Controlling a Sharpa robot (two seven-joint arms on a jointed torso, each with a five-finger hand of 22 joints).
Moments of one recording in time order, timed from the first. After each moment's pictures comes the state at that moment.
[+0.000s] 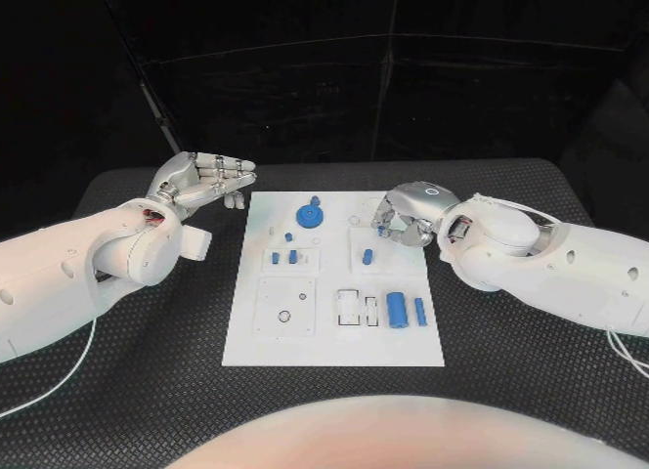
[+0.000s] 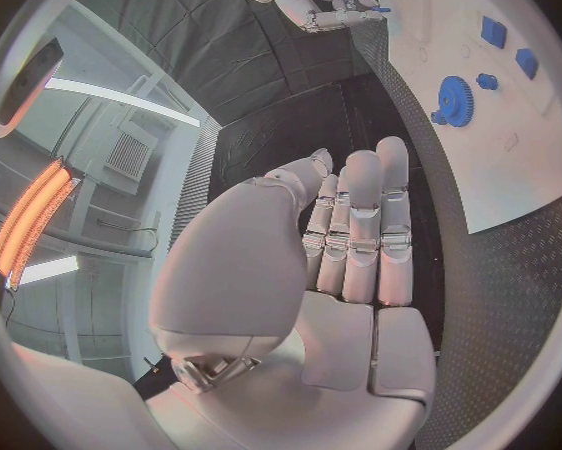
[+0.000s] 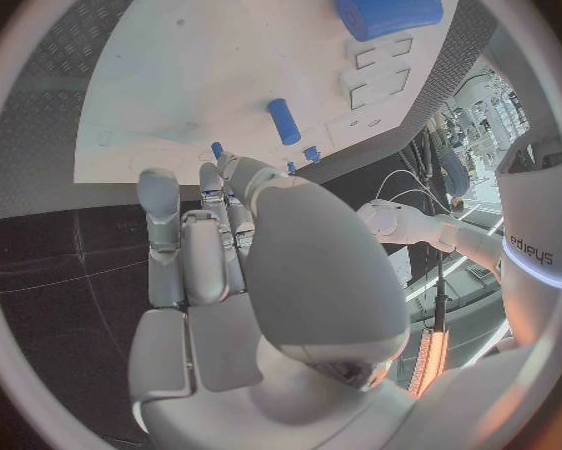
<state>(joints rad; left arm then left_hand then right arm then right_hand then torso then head) 1.07 -0.88 0.07 1.42 -0.28 -0.28 0.33 1.45 -0.17 0.42 0.11 0.05 1.05 0.16 0.09 0.07 1.16 0.10 0.11 0.07 1.26 0.01 0.91 0.55 0.17 1.14 0.11 0.62 0.82 0.99 -0.87 0.11 1.61 -1.76 -0.26 -0.21 1.54 -0.14 0.45 0.08 0.20 1.14 0.15 0.10 0.07 1.19 0.07 0.18 0.07 1.47 -0.01 1.37 1.24 0.17 1.12 0.09 1.18 0.77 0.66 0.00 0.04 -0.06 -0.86</state>
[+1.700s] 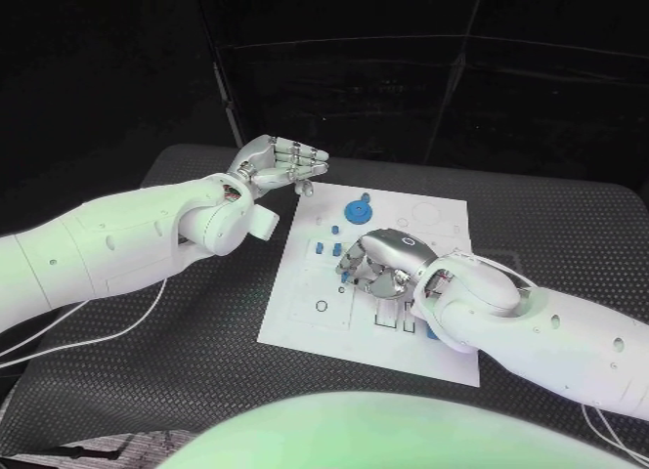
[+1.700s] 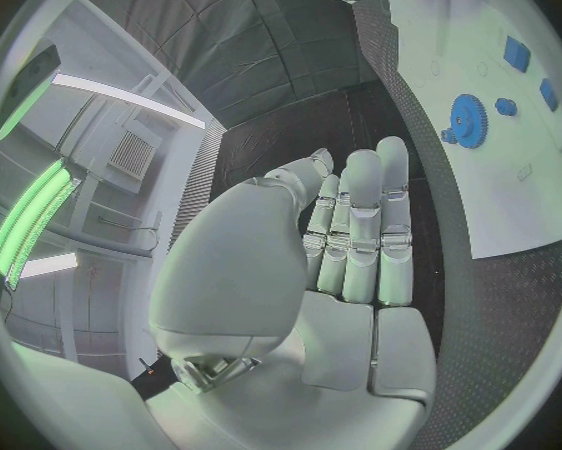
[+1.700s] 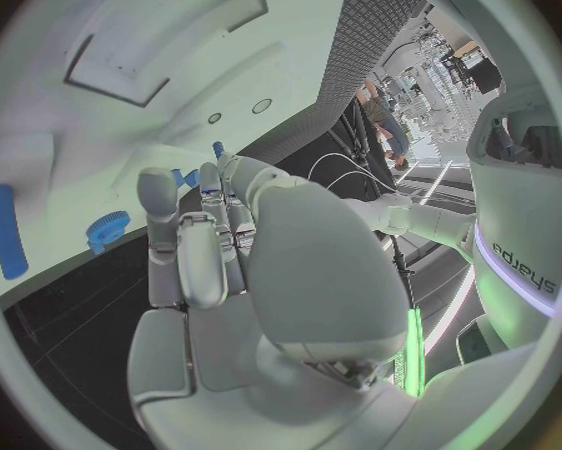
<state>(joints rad) 1.07 -0.83 0.07 1.42 -0.28 -0.28 0.33 1.45 -0.17 0.42 0.11 0.05 1.05 0.17 0.09 0.07 1.14 0.11 0.11 0.07 1.26 0.01 0.91 0.54 0.17 1.14 0.11 0.61 0.81 0.88 -0.65 0.08 1.62 -1.68 -0.29 -0.10 1.53 -0.14 0.46 0.07 0.20 1.14 0.14 0.09 0.07 1.20 0.07 0.18 0.07 1.47 -0.01 1.37 1.24 0.17 1.12 0.09 1.18 0.76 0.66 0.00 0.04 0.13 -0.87</state>
